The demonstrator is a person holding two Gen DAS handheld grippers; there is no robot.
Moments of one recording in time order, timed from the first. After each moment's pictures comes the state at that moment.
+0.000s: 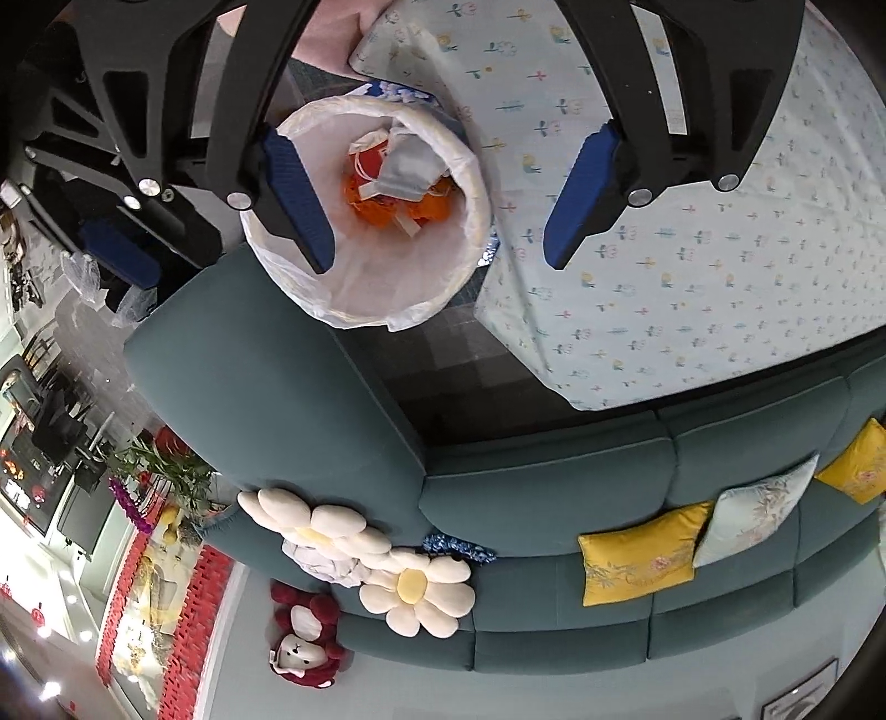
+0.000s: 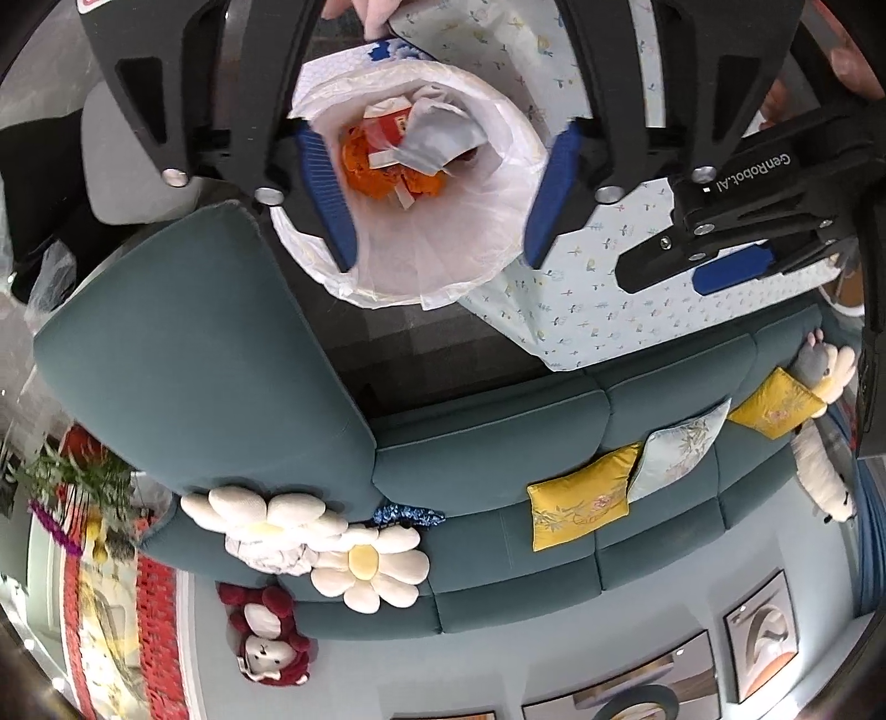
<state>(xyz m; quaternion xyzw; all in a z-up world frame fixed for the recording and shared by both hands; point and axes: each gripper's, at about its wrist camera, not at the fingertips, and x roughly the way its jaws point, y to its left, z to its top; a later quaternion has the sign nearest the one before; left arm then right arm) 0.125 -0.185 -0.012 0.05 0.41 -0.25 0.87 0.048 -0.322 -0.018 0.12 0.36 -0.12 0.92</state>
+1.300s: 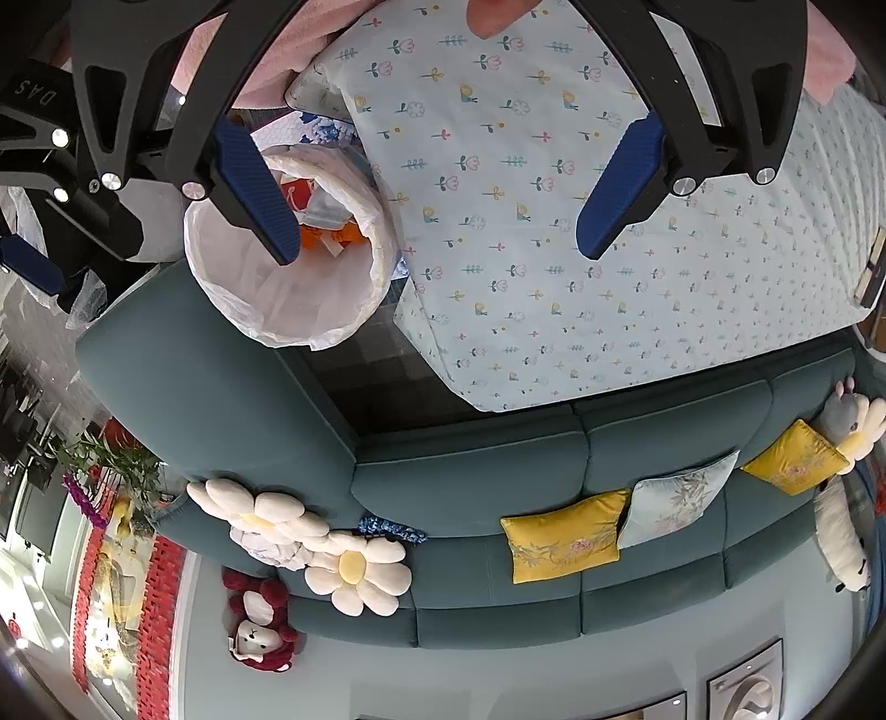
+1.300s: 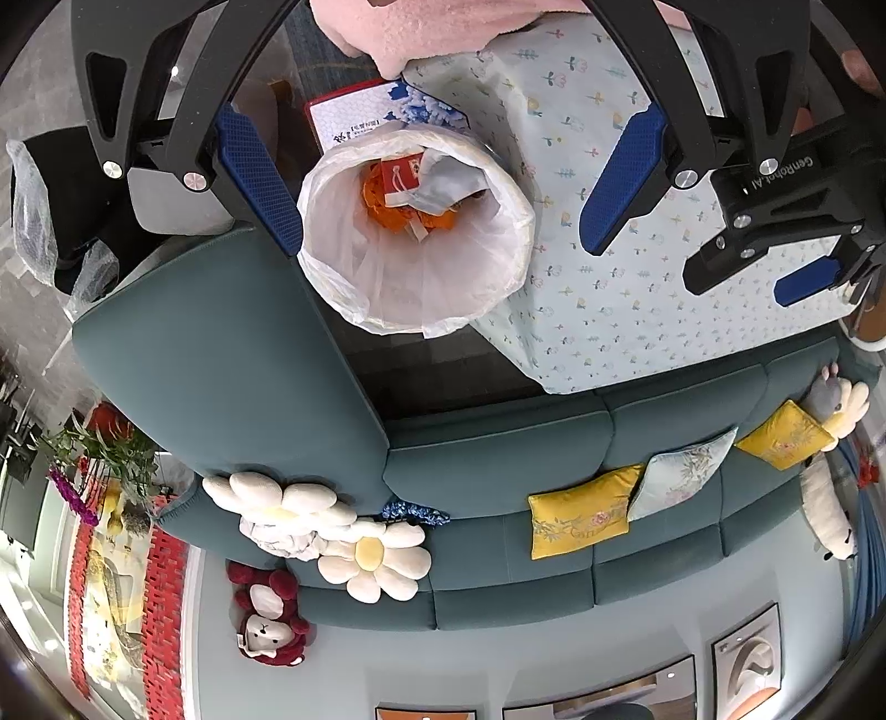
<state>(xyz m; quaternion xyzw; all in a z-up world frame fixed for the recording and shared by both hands) 0.075 -0.122 0.003 0.07 0.39 -0.17 0.90 0.007 -0.281 0.003 0.09 0.38 -0.14 0.91</state>
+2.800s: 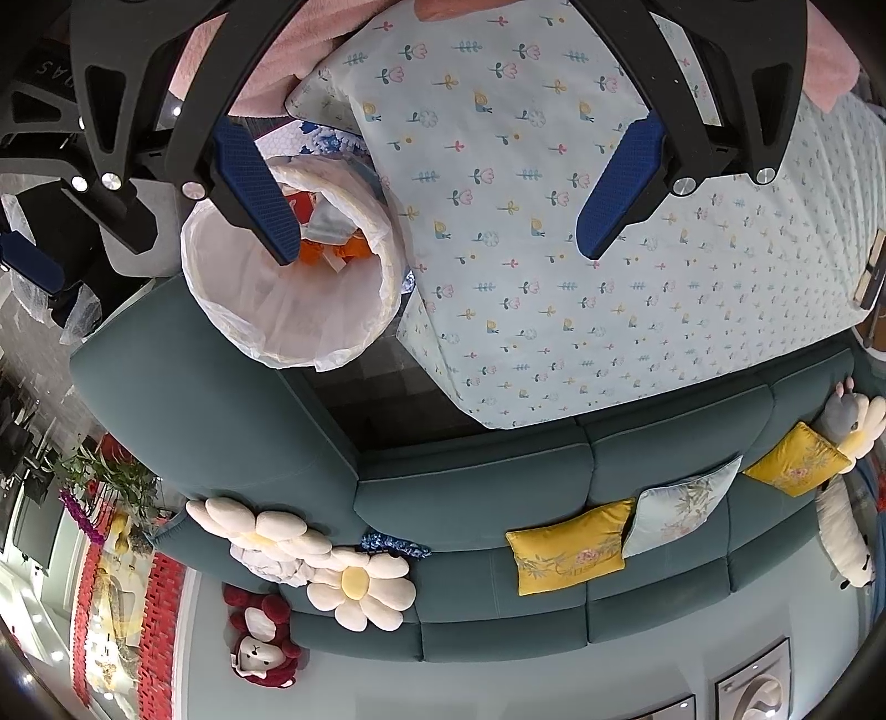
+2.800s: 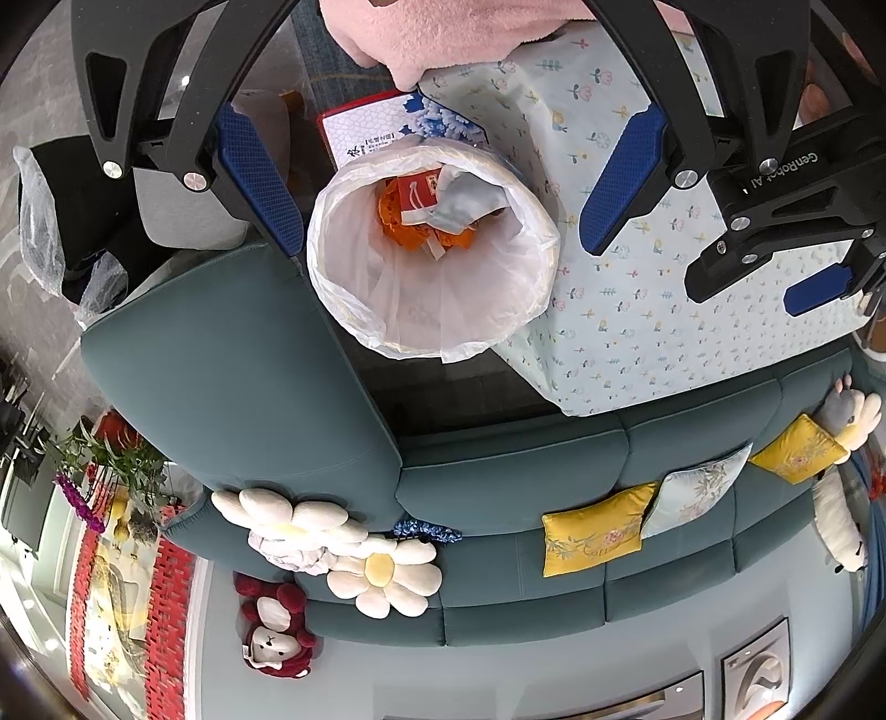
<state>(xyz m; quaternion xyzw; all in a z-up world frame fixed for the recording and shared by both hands) 0.070 -0.135 -0.015 0.08 0.40 -0.17 0.90 0.005 -0.283 -0.015 0.08 0.39 -0.16 0.90</state>
